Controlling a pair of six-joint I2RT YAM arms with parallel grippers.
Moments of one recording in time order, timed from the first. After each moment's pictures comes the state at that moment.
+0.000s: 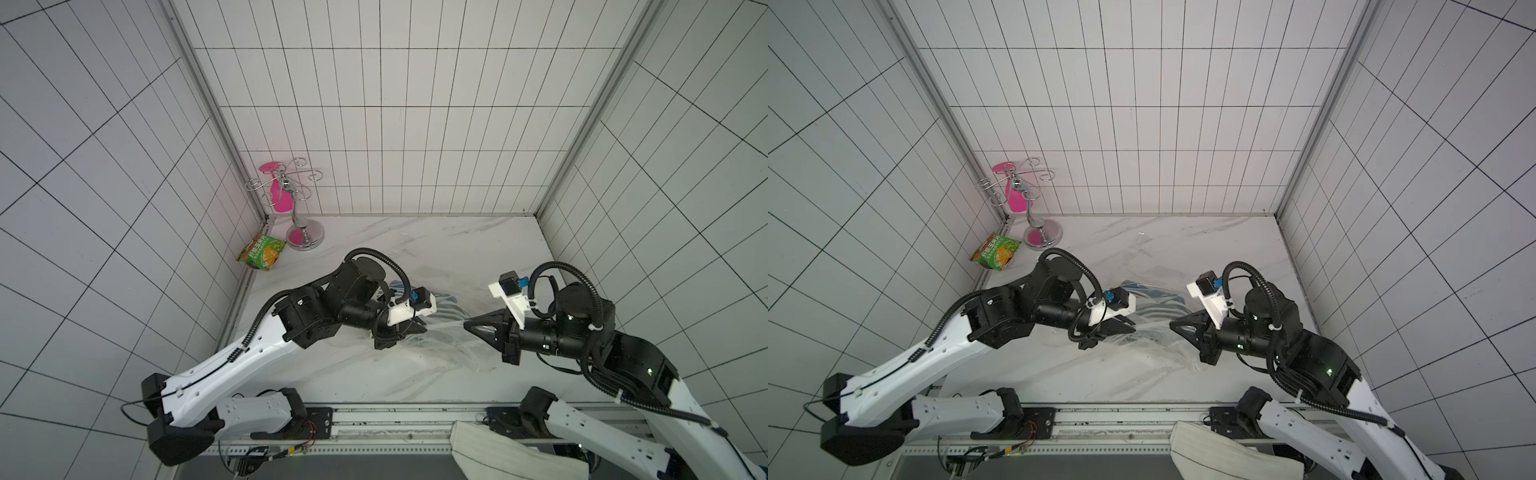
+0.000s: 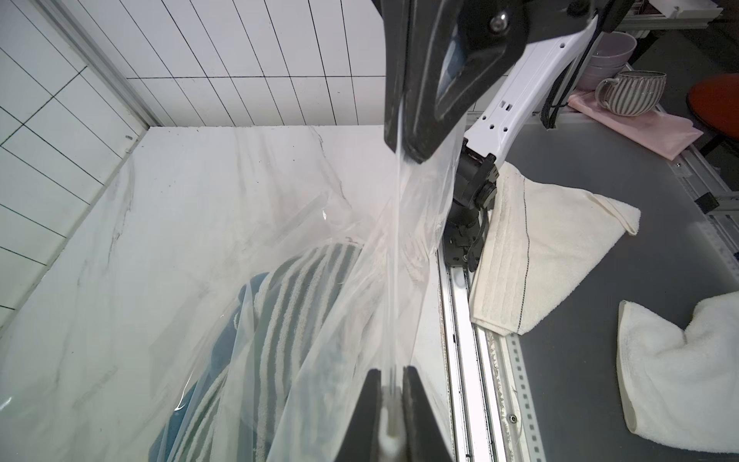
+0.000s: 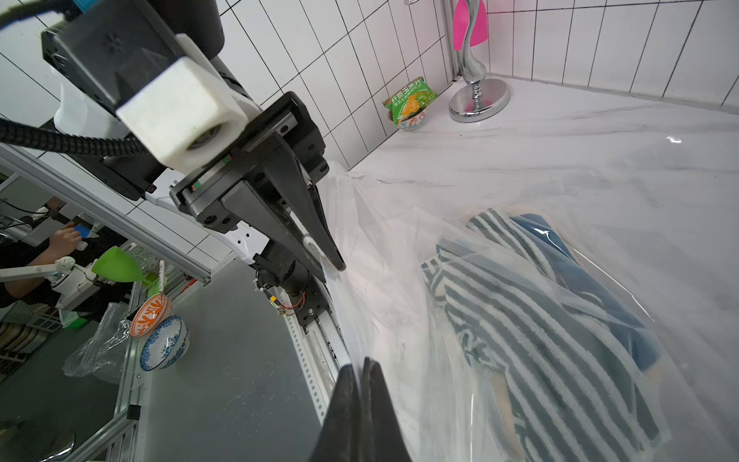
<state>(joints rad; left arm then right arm) -0.95 1.15 1.33 -0.83 0.48 0.37 0.79 0.68 1.14 -0.83 -0.37 0.27</state>
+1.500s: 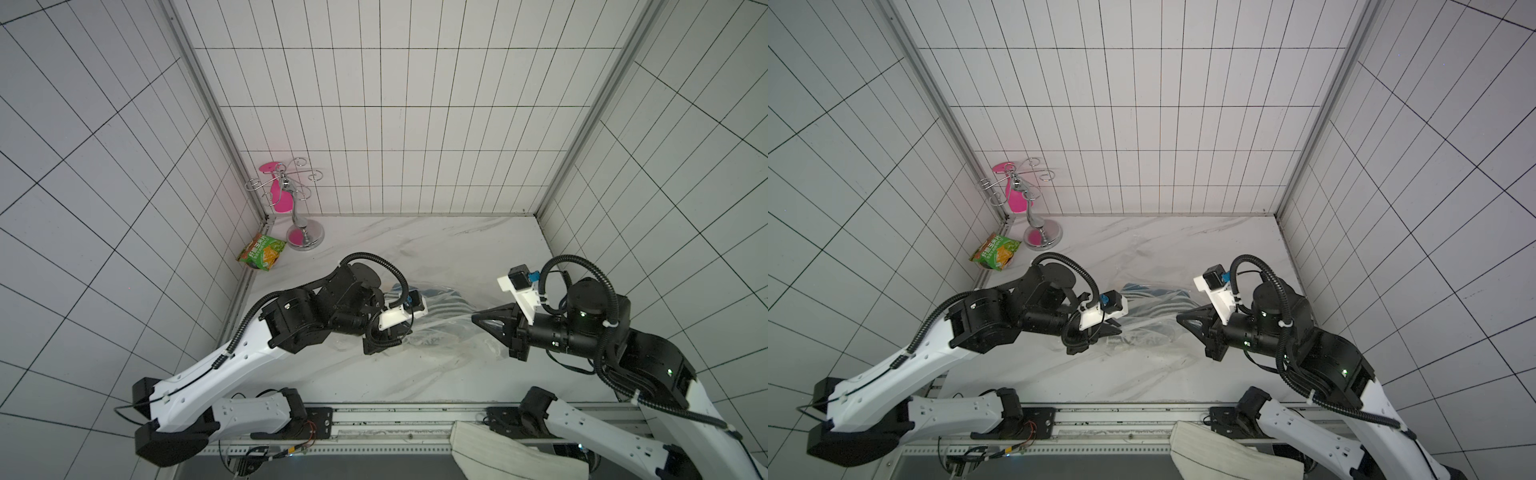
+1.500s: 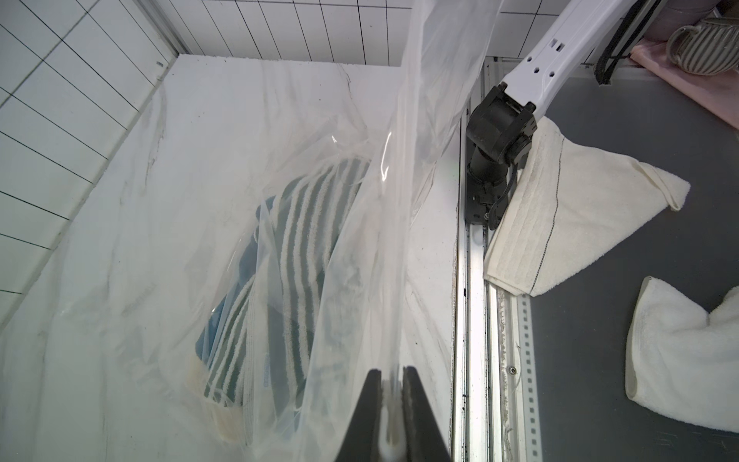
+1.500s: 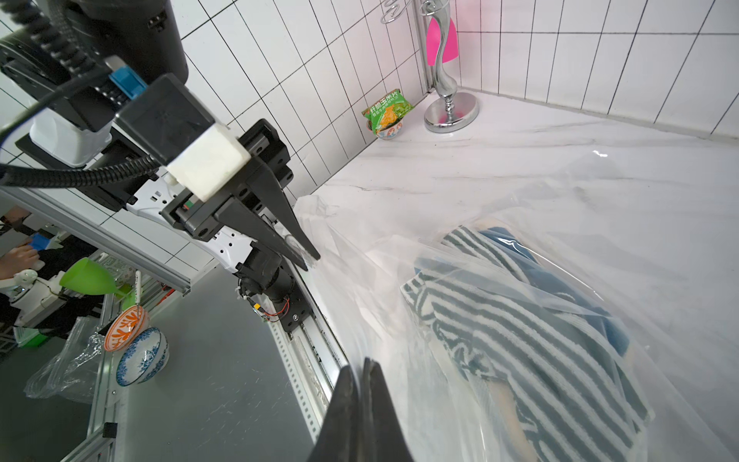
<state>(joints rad) -0.99 1.13 1.37 -1.02 0.30 0.32 0.78 0.73 1.27 -0.93 -0.30 0.23</state>
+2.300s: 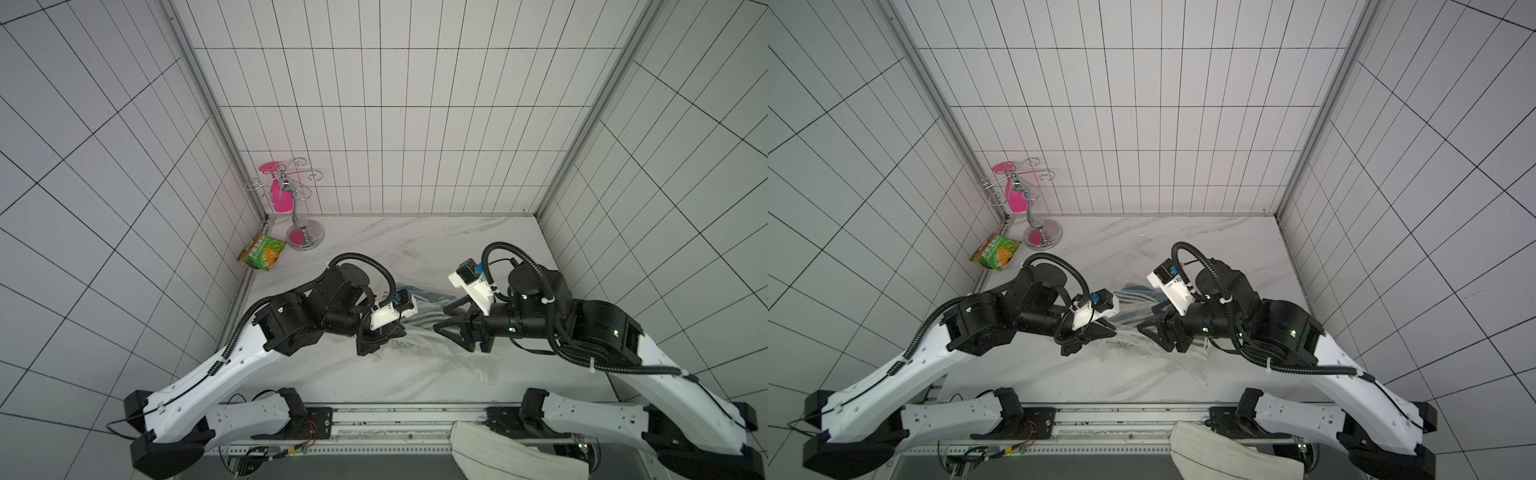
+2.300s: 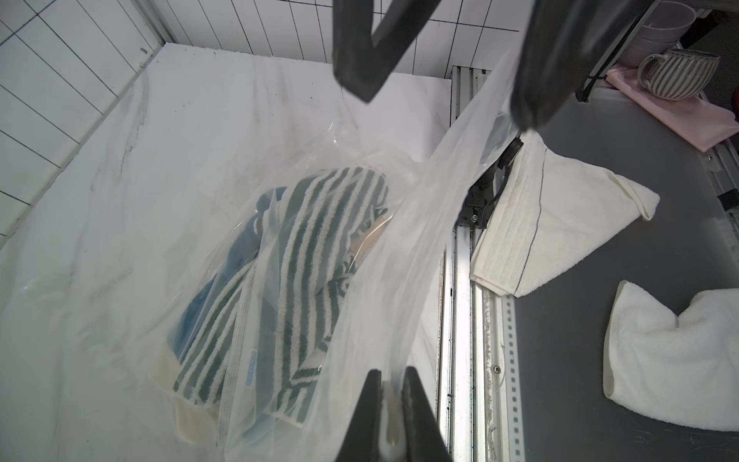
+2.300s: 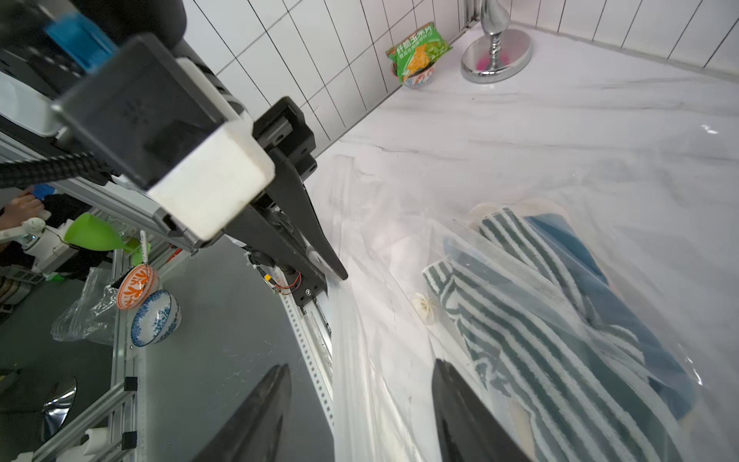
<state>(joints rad) -0.92 1.07 1.29 -0.94 0.43 0.31 1.02 1.01 1.40 -0.95 -0.22 0.27</state>
